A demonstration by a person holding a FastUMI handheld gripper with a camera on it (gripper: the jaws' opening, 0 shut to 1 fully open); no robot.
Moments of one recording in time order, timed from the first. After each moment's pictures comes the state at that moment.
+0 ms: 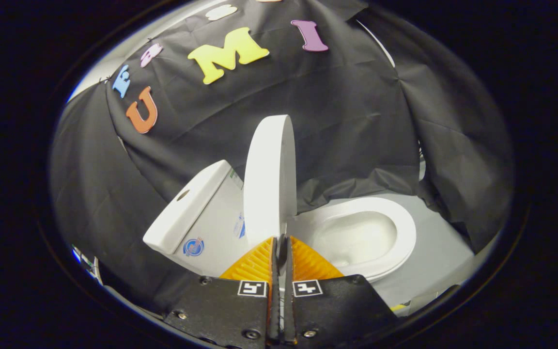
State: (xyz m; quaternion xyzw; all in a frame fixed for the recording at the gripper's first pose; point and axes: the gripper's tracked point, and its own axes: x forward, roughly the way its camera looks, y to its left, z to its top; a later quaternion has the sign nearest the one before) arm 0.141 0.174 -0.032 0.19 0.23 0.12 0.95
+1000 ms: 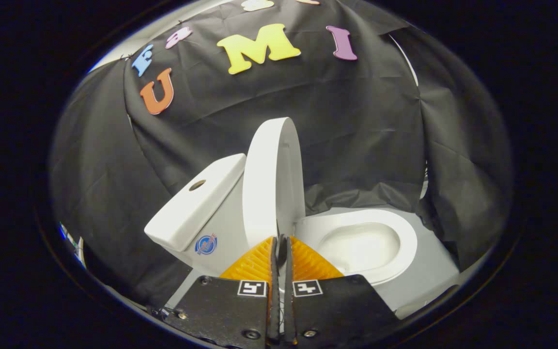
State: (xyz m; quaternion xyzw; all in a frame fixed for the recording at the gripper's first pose) arm 0.135 0.226 -0.014 0.12 0.22 0.13 0.96
